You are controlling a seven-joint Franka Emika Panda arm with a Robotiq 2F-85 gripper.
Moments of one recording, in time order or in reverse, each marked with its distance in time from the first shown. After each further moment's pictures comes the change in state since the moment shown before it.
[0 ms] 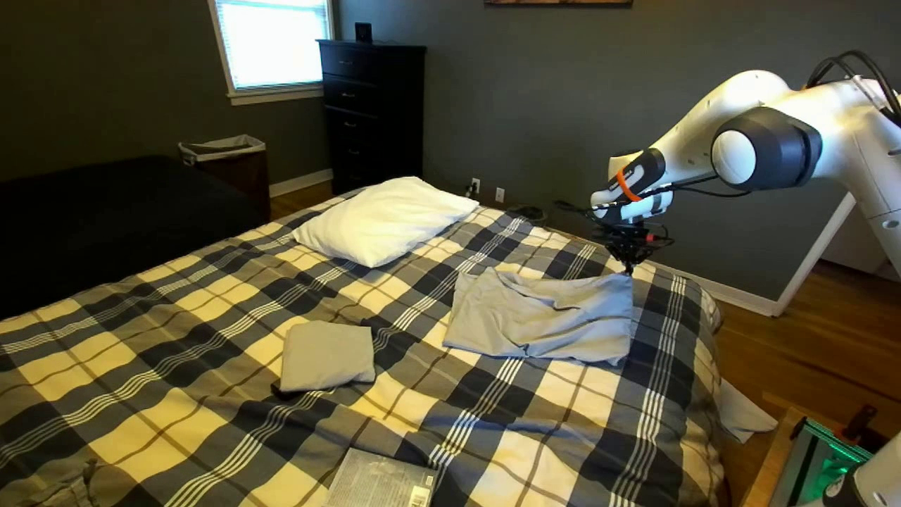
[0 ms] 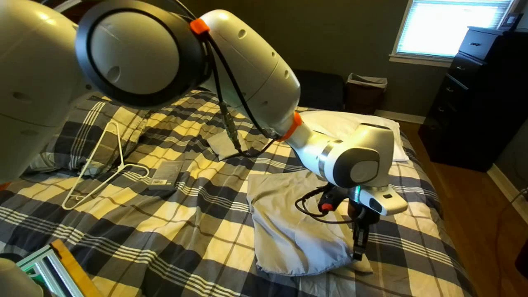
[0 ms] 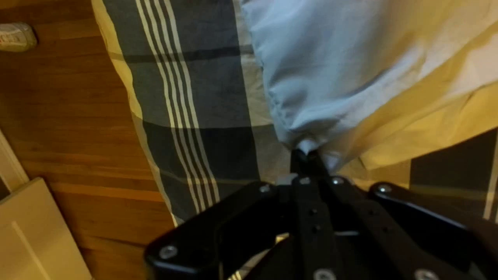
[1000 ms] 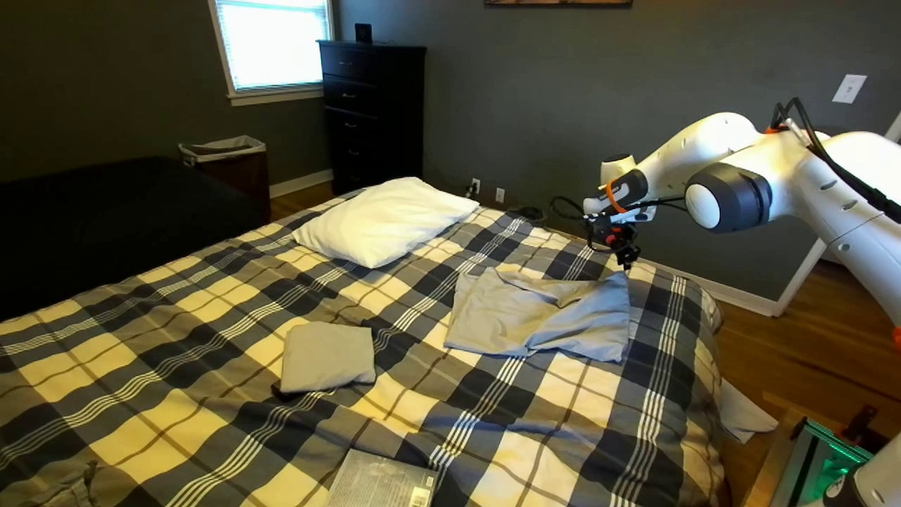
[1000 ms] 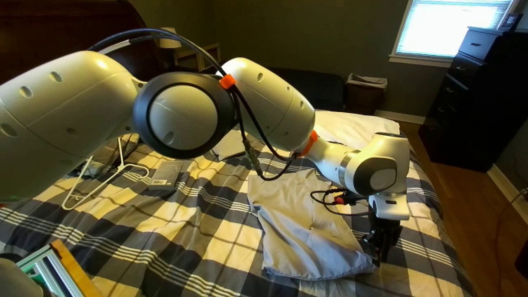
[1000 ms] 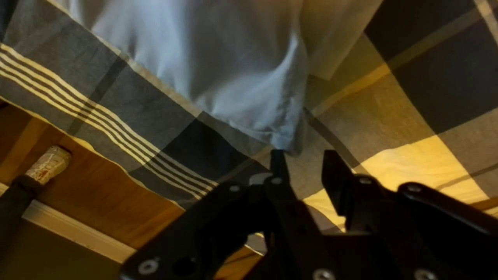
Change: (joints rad) arm -0.051 0.234 -0.035 0.345 0.038 -0.071 0.633
